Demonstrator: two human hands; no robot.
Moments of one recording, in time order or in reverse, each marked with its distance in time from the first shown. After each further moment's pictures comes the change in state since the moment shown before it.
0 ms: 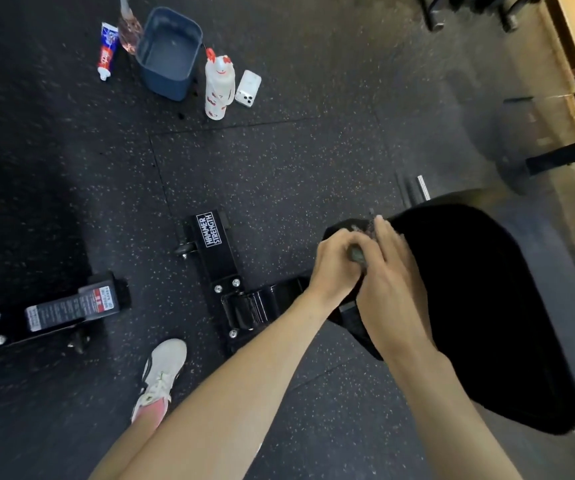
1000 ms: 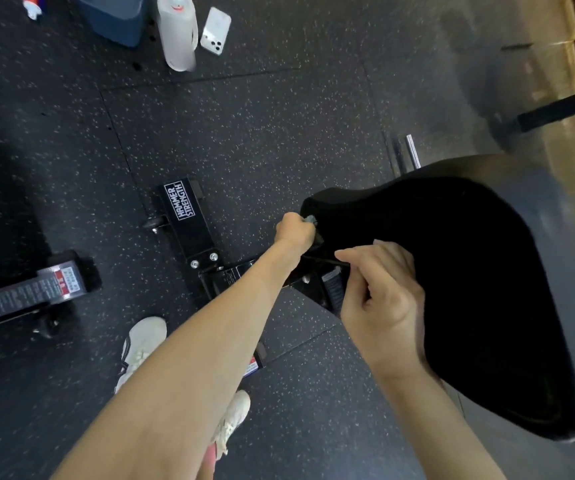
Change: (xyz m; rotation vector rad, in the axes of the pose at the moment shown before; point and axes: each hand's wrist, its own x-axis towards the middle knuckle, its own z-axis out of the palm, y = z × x) left_hand 0.064 -0.070 0.013 0.118 -0.028 -0.627; right_hand -0.024 0.008 -0.006 0.223 0.320 -0.081
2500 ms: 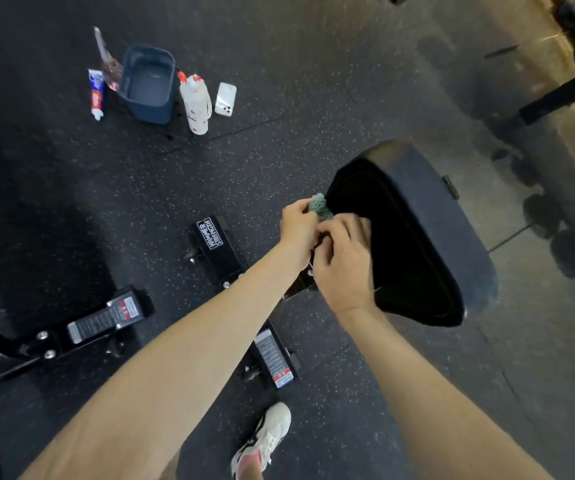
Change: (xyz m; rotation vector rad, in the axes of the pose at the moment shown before) left_hand -0.114 0.042 -0.015 -0.435 -0.024 0.239; right_hand -0.006 -0.019 -0.018 0.150 0.031 0.228
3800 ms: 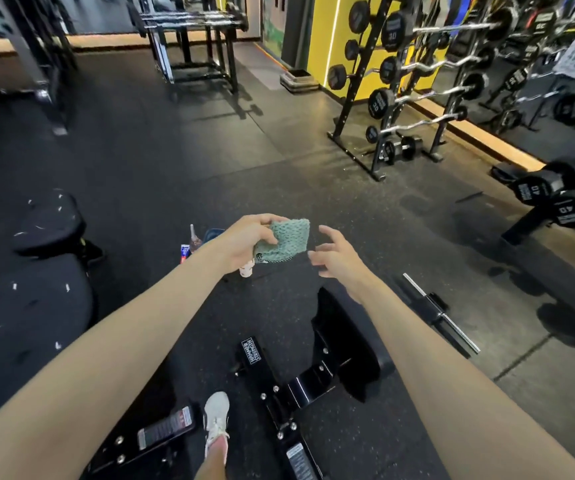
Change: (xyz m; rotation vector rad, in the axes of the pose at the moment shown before) left_hand -0.249 0.302 -0.038 0.380 -0.283 0.303; right_hand 0.101 -0.135 -0.241 0.838 -0.466 0.392
